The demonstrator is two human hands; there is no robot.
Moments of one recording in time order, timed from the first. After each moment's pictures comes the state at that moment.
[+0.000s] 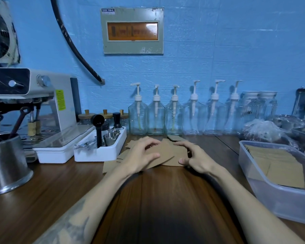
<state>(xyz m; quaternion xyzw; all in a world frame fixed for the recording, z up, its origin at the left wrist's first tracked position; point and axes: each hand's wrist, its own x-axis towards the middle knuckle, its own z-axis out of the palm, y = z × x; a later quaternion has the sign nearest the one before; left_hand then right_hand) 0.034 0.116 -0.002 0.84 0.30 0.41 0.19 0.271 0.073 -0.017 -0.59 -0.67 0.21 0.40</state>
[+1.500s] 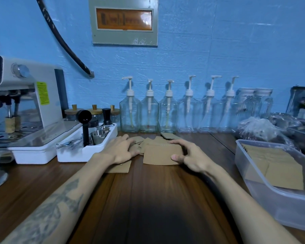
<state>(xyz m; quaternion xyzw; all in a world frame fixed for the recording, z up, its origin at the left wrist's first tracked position) 0.017 0.198 -0.010 0.87 0.48 0.12 -0.04 0.281 0.083 -0.019 -0.60 -0.67 0.19 0.40</state>
